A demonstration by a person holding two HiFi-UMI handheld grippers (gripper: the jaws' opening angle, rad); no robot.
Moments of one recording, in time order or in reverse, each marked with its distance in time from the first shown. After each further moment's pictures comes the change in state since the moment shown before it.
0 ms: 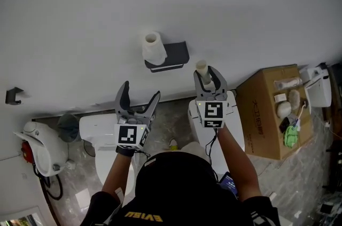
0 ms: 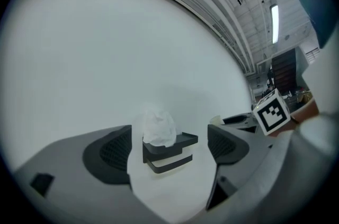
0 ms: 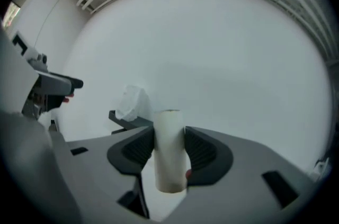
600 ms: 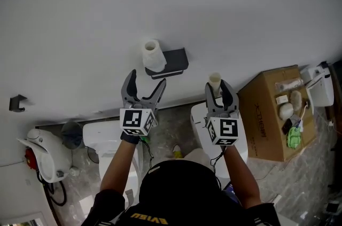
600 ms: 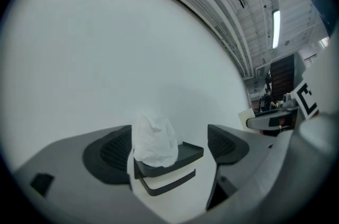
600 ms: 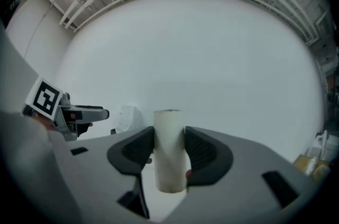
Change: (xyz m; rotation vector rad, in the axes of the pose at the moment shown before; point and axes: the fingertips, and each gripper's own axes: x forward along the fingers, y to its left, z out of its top) left arm 0.062 0.004 0.011 -0.032 -0.021 -0.040; right arm -0.057 -0.027 0.022 0.190 -0.064 -0.067
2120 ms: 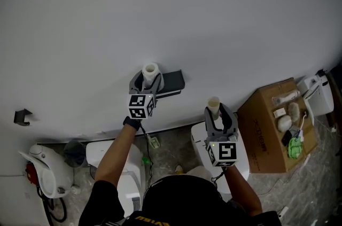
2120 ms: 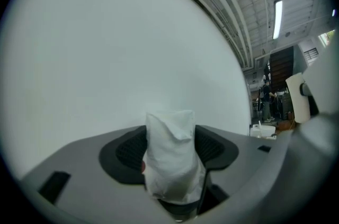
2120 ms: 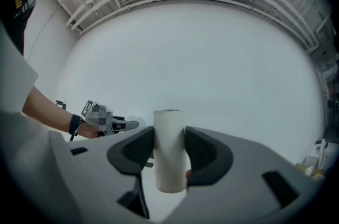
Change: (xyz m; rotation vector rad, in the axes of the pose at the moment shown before) left arm 0.094 0.037 -0.020 0.050 0.093 -0.024; right arm -0.044 0.006 0.031 -0.034 -0.070 0.000
